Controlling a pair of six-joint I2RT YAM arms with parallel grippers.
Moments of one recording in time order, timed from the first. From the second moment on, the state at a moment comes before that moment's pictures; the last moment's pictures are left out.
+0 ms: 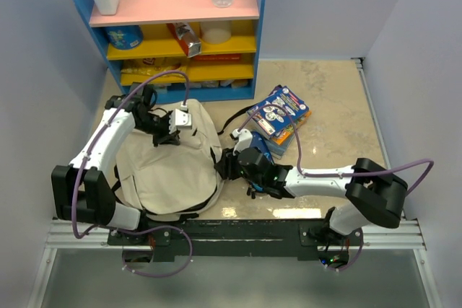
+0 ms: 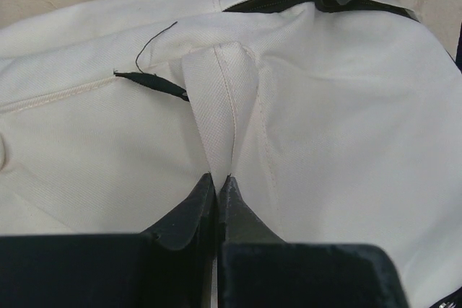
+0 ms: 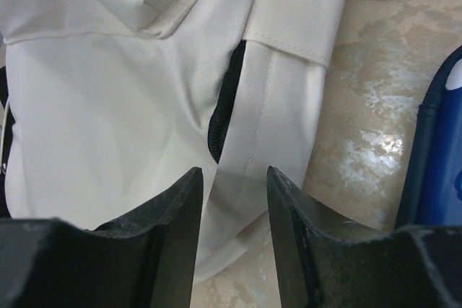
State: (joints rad) left arm -0.12 1.43 1.18 -1.08 0.72 1.27; right arm 1.08 1.46 0.66 0.35 0.25 0.62
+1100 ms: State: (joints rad) left arm -0.08 1.65 1.45 -1.29 0.82 1.36; right arm 1.05 1.60 0.77 0.20 0.42 0.68
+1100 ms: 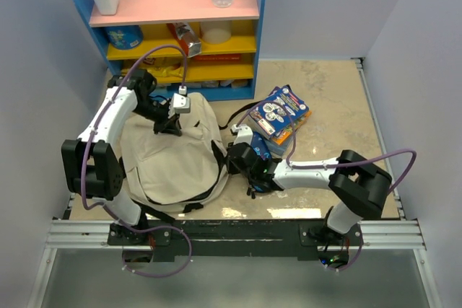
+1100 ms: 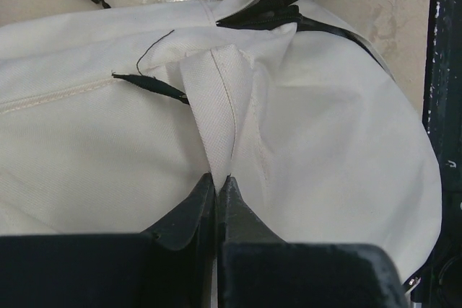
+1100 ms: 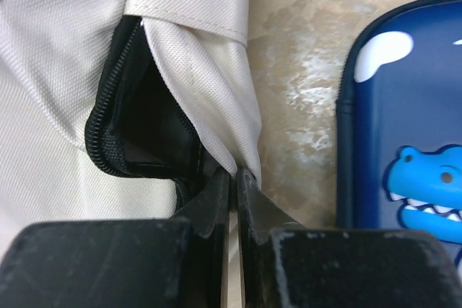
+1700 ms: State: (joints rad) left arm -0.08 1.53 1.07 -0.58 0.63 0.63; right arm 1.00 1.49 0.79 0.13 0.41 0.69
